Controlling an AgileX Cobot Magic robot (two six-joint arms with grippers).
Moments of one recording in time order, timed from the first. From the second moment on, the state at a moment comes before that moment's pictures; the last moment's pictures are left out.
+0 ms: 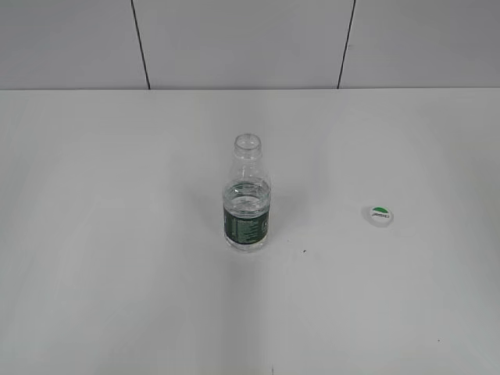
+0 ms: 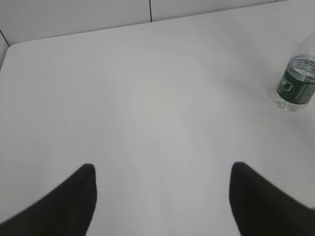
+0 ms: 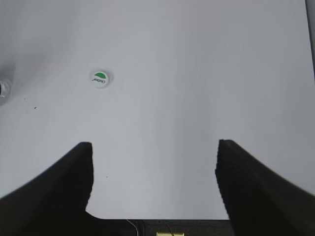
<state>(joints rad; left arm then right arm) -0.17 -0.01 -0.52 0.05 1.07 0.02 0.04 1.03 -1.21 0.06 1.21 -0.14</state>
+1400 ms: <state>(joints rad) -0.17 -0.01 -0.52 0.05 1.07 0.02 0.04 0.00 -0.52 0.01 1.10 -0.13</state>
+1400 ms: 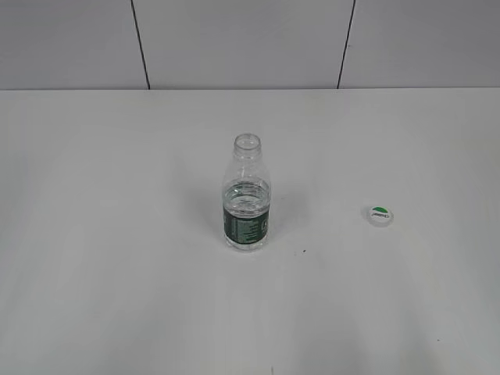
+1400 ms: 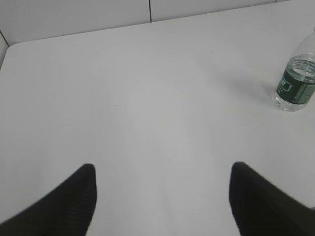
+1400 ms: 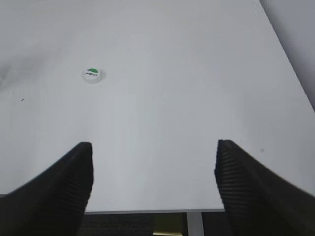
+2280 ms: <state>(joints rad) -0.17 -0.01 -0.52 0.05 1.07 0.02 0.04 -0.01 -0.52 0.01 1.10 -0.13</state>
